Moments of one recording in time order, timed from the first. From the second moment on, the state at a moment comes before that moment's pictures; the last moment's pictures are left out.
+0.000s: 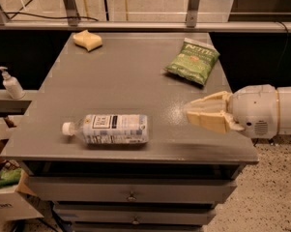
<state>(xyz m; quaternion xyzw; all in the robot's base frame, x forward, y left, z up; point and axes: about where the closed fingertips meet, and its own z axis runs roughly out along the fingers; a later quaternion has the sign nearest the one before) 0.439 -0.099 0.901 -0.46 0.68 0.33 0.46</state>
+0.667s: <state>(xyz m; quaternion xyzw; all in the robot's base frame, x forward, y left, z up) 0.444 -0.143 0.894 -0.45 0.70 0.32 0.46</state>
